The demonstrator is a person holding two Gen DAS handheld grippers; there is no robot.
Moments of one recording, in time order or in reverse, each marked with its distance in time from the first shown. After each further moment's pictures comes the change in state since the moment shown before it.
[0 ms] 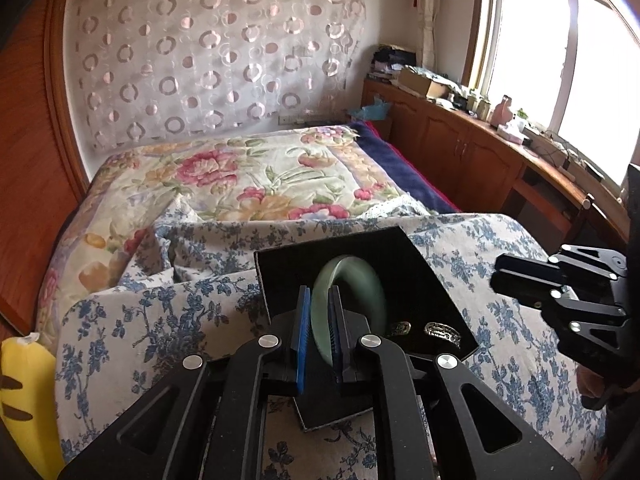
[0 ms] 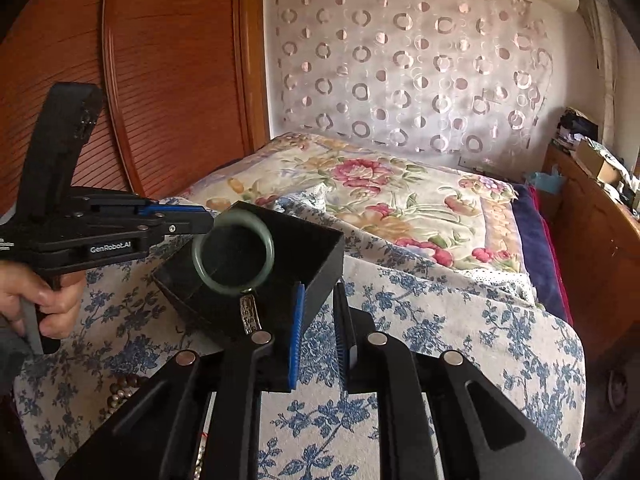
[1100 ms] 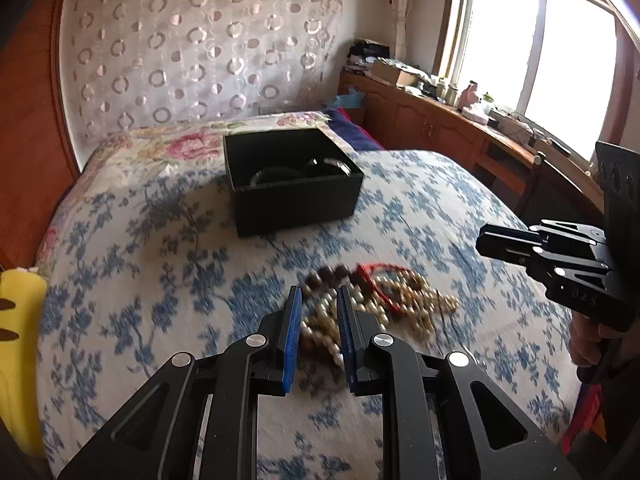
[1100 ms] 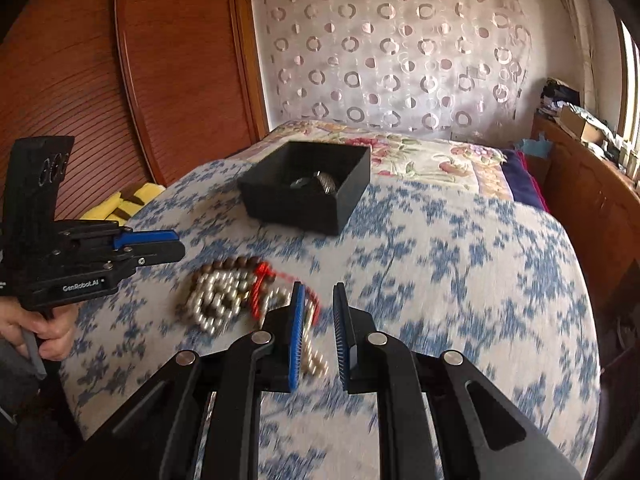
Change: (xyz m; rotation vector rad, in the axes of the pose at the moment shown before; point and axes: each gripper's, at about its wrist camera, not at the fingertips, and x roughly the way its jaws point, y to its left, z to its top) left arm -0.099 -0.051 -0.131 0.012 0.013 -0.075; right arm -0.094 0.055 -0.104 0.091 0.031 0.008
